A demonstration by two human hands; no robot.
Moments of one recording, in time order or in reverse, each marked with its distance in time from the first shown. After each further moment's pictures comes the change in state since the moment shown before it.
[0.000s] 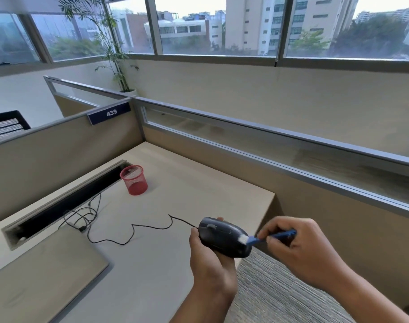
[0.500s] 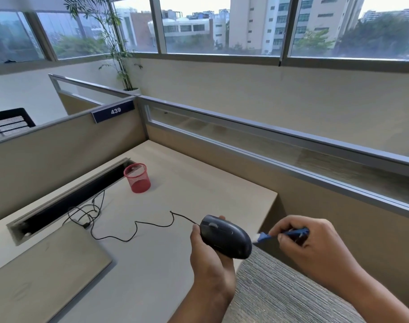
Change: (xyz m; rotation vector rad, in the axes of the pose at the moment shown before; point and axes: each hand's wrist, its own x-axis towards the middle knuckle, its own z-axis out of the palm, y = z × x) left_hand -0.002 0.002 -0.003 0.060 0.012 0.001; right_hand -0.007 0.001 -0.010 -0.055 0.084 -0.012
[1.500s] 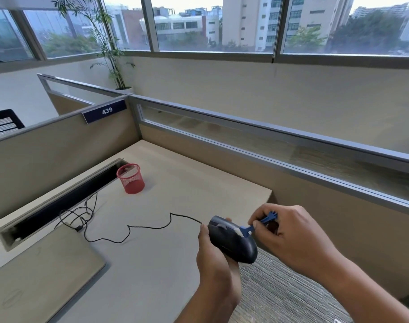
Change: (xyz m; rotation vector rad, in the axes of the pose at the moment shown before) left_hand -0.007 -0.016 0.006 0.160 -0.025 -0.047; right_hand 0.014 -0.031 0.006 -0.236 -0.037 -0.013
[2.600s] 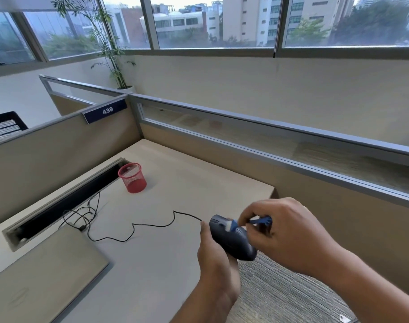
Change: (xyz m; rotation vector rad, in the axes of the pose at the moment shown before) left_hand 0.006 -0.002 0.001 0.041 0.007 0.027; right_hand 0.005 -0.018 -0.008 -0.049 -0.055 -0.152
